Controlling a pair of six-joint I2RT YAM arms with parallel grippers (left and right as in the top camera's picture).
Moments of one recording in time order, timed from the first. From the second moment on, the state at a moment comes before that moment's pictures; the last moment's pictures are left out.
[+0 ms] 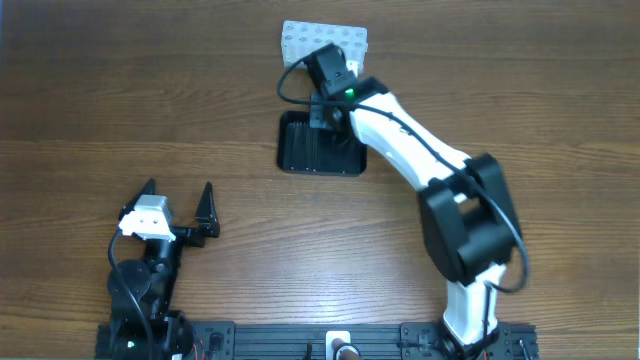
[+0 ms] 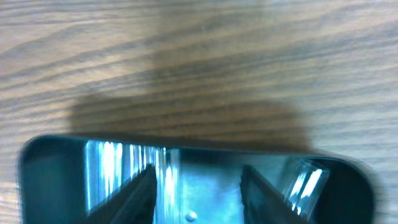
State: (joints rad) left arm -0.02 0.01 0.01 -0.07 0.08 -0.12; right arm 0.50 2.02 1.55 -0.62 0.12 0.50
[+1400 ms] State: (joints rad) left arm -0.02 0.01 0.01 -0.07 0.08 -0.12; right arm 0.04 0.41 0.22 -0.01 0.24 0.00
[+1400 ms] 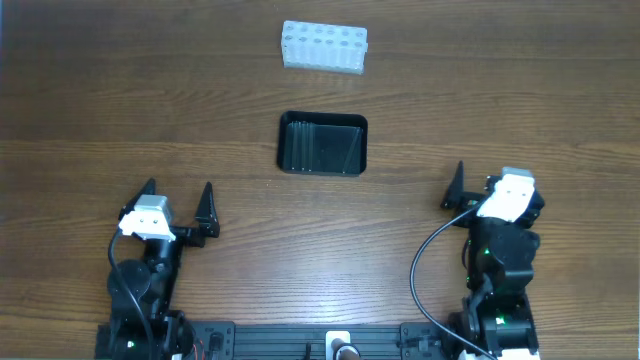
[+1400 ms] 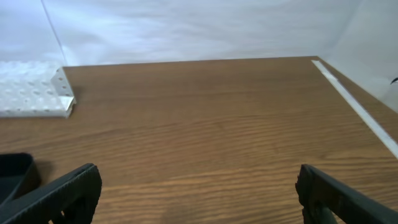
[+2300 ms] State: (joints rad) left arm -0.02 0.01 0.01 -0.07 0.08 -0.12; right arm 0.15 0.04 0.01 -0.04 0.29 0.02
